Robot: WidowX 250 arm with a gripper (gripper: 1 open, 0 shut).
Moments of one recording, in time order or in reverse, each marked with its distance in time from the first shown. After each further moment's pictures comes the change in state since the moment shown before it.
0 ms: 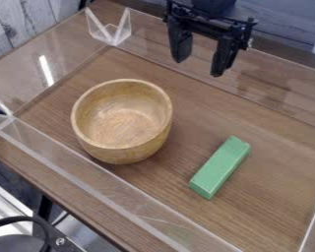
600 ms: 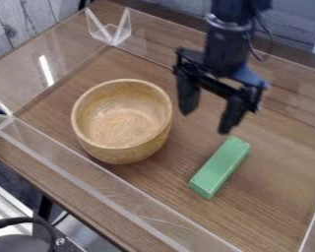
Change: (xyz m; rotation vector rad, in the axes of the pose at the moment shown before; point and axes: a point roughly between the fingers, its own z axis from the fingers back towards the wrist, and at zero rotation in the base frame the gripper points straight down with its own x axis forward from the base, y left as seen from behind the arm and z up) arm -0.036 -0.054 -0.040 0.005 0.080 -0.120
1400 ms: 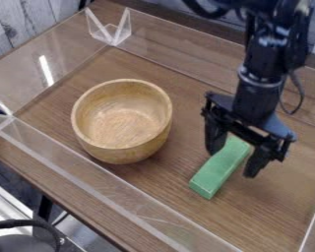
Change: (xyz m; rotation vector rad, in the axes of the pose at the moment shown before) arm 0.008 -0.029 -0.042 0.004 -0.007 -0.028
